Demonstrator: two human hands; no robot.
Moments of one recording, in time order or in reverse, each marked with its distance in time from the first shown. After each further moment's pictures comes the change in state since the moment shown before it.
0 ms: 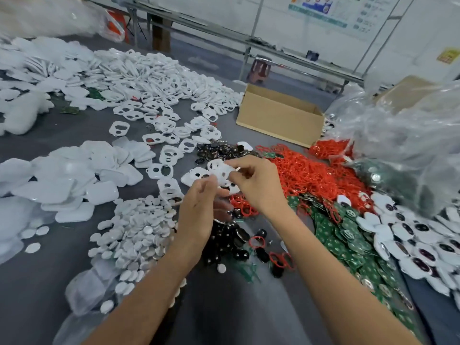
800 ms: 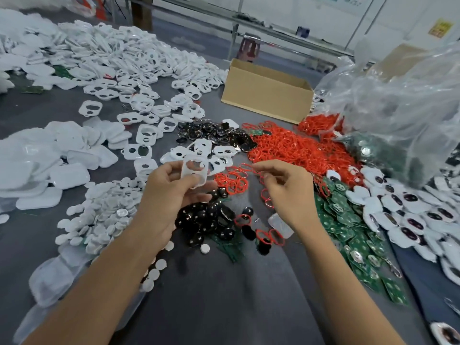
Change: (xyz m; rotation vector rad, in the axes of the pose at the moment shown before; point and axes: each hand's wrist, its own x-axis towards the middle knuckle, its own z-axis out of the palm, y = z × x) left_hand -0.005 0.010 -0.013 -0.095 -0.070 -0.076; right_hand -0.063 0.038 -0.048 -0.096 0.187 0.111
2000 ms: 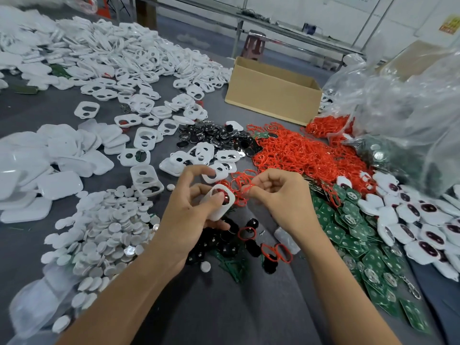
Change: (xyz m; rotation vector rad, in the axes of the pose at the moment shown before) left_hand -0.004 -0.019 0.015 0.121 -0.119 0.041; right_hand 0.016 0.010 0.014 0.109 -0.172 0.123
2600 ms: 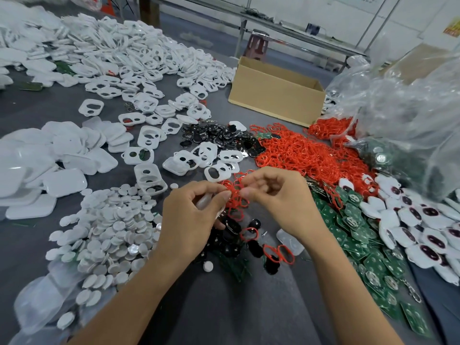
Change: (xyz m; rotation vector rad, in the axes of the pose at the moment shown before) left_hand 0.000 -0.004 0.001 0.313 0.172 0.157; right_hand -0.004 -0.018 -0.003 0.070 -0.157 -0.051
